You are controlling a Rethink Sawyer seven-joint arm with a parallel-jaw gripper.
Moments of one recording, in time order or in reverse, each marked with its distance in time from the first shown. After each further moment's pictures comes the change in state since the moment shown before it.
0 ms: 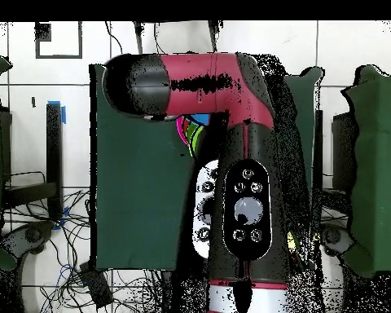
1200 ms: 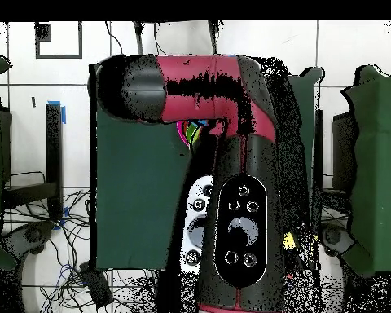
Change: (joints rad) arm 0.041 -0.032 -0.082 0.002 0.044 0.000 0.000
